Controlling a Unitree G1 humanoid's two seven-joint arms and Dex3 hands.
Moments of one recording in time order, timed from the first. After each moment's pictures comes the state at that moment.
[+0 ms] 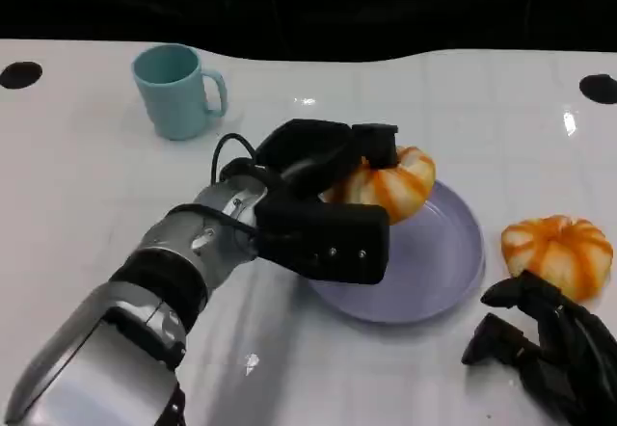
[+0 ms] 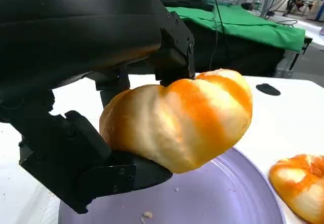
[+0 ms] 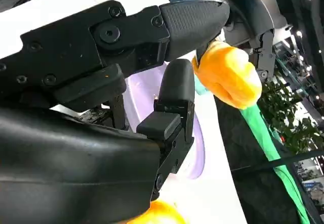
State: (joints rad) left arm -0.96 0.00 -0.52 1.18 0.65 -0.49 0.13; right arm -0.09 0.01 -0.22 0.56 0.43 -0.15 0.72
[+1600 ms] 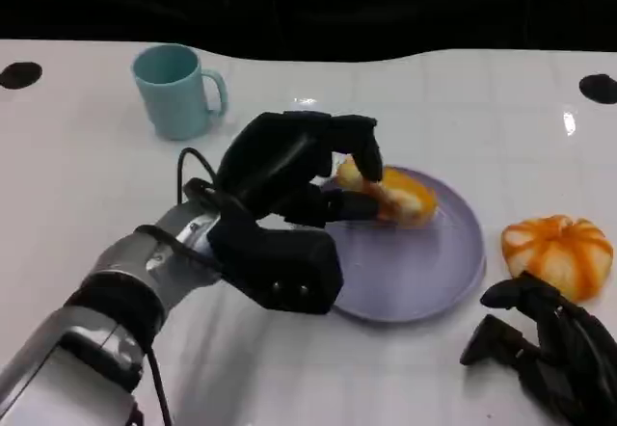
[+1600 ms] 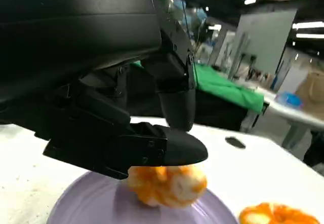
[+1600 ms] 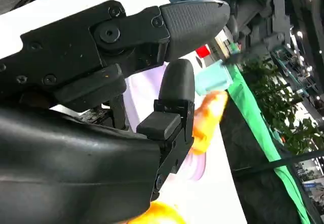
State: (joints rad) left arm -0.87 0.11 -0.50 1.11 0.66 -0.75 0.43; right arm -0.08 0.01 -0.22 0.55 0.43 -0.15 0.72
